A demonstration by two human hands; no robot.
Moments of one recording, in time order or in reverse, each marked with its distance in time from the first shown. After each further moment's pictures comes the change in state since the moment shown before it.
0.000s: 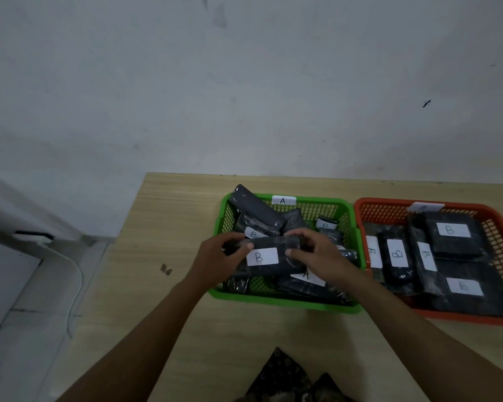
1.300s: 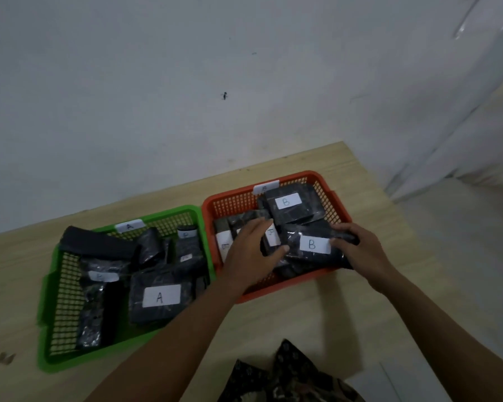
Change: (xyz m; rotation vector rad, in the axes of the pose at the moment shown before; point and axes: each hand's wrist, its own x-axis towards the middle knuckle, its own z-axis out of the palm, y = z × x) left_hand 0.015 0.225 0.283 0.093 -0.327 0.368; right_hand -0.180 0.133 -0.280 0.132 0.776 0.204
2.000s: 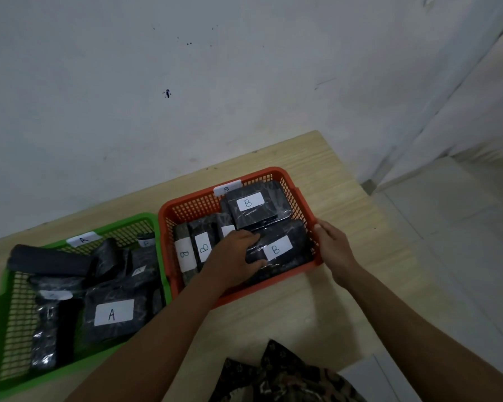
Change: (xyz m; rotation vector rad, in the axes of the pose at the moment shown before) left_hand 0.033 0.021 0.047 0.284 -0.253 0.111; right_hand 0.041 0.040 -0.019 0.194 -0.022 0.141
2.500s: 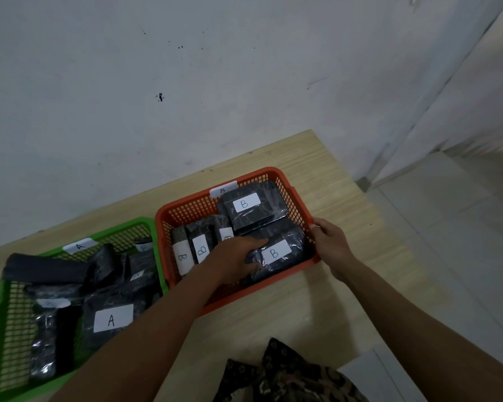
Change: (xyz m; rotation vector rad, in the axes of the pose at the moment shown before) left_hand 0.012 -0.009 -0.004 0.055 -0.256 0.098; right_hand 0.005 0.002 0.002 -0.079 0.058 -0.016
